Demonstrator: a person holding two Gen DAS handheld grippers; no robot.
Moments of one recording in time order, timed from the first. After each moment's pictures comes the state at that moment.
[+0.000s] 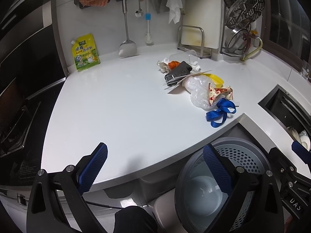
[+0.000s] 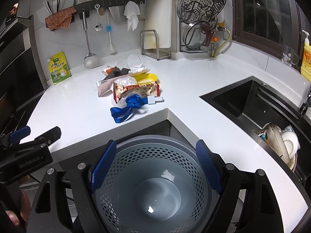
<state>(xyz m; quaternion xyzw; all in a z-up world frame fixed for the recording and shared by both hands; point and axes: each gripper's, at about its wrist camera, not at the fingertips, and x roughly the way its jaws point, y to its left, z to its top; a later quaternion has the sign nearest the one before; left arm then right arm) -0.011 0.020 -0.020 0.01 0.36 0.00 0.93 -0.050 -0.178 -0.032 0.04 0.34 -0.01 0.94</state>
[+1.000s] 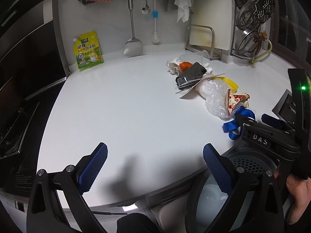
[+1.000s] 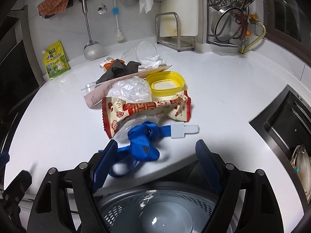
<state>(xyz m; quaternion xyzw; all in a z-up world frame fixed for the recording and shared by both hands) 0.024 0.033 -0.033 0.01 0.35 0.02 0.94 0.098 -0.151 -0.064 0.03 0.38 0.04 0.92</state>
